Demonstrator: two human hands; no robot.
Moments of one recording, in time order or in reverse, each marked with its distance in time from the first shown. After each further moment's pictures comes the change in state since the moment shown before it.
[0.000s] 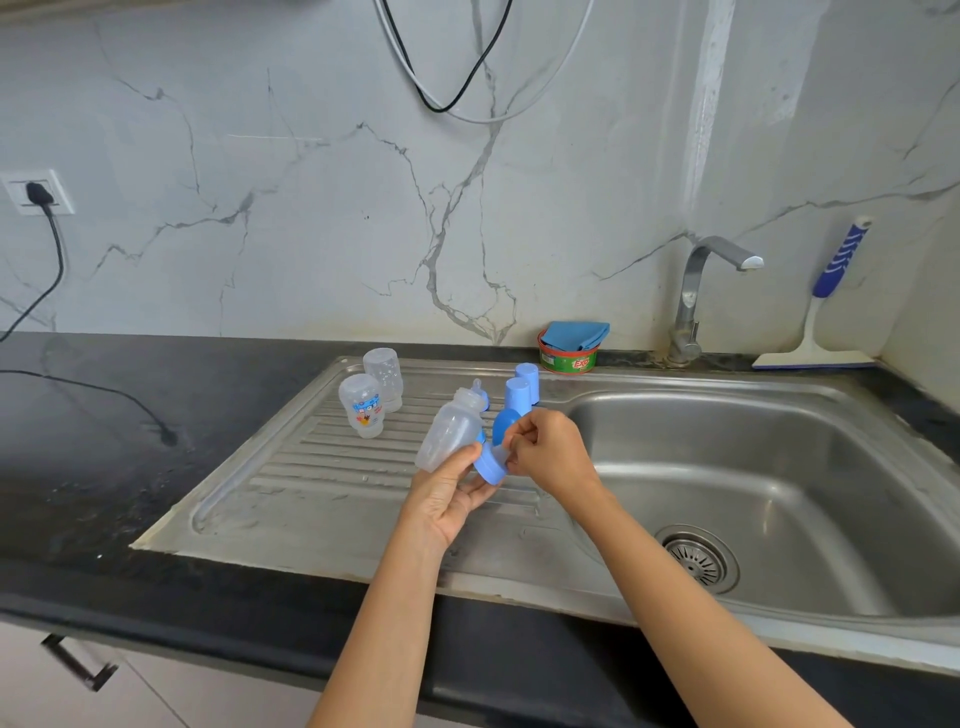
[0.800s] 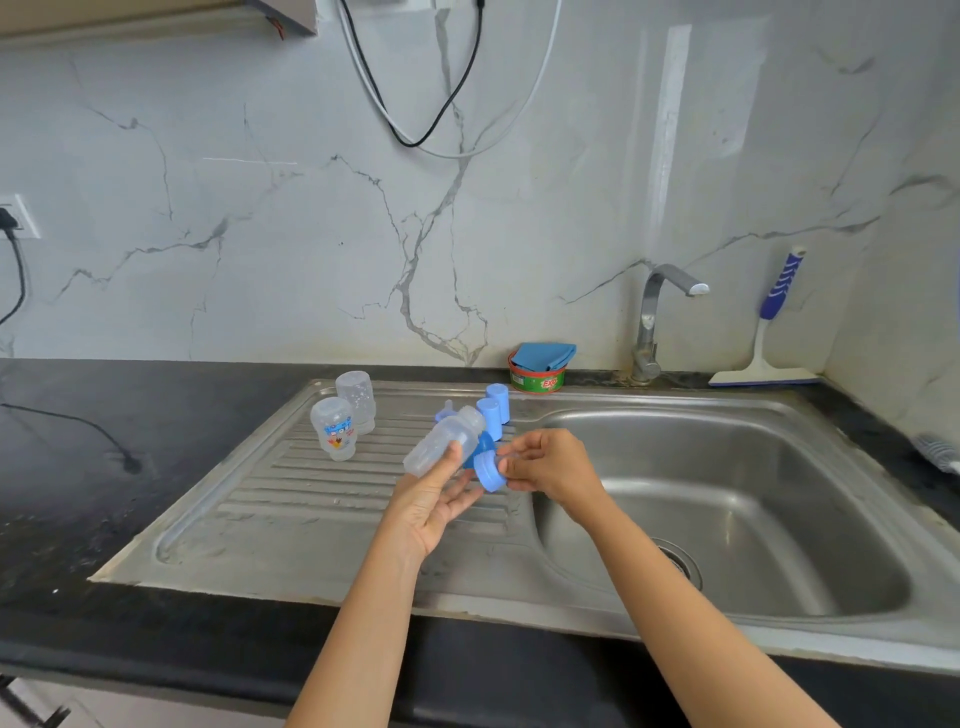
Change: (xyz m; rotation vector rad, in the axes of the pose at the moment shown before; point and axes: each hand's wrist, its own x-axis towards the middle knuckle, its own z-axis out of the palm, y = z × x) left_hand -0.005 0.003 0.023 0.096 -0.043 0.041; right_hand -0.007 0.011 -0.041 0.307 -0.089 0.128
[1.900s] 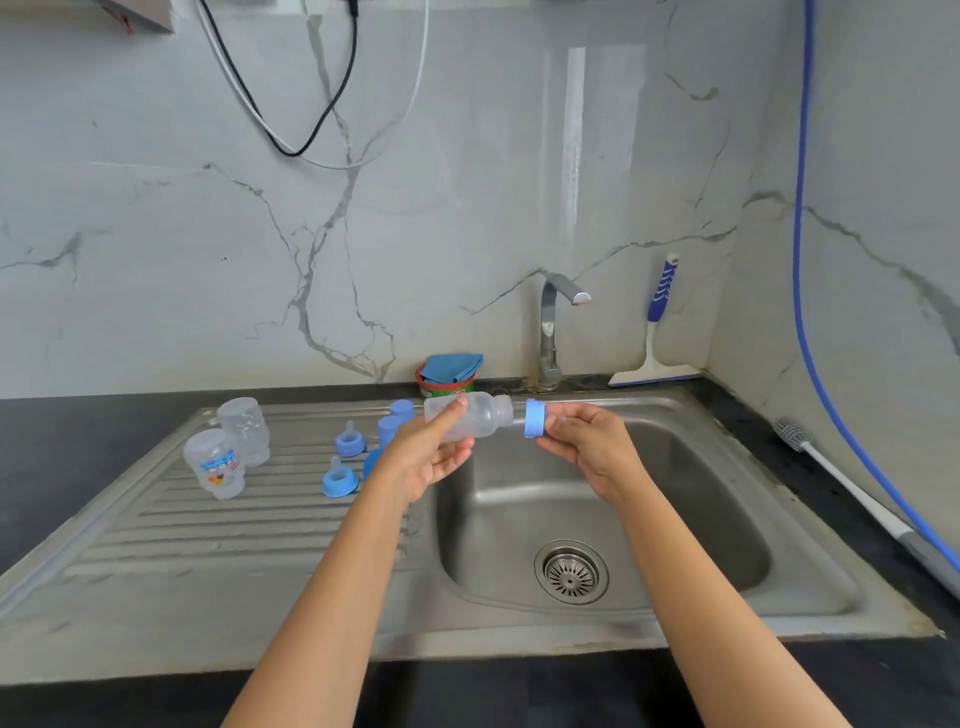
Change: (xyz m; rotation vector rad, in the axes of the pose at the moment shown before) left_hand 0.031 -0.007 0.124 0.361 -0.109 -0.077; right_hand 0.000 0.011 -0.149 0.435 0.280 -0.032
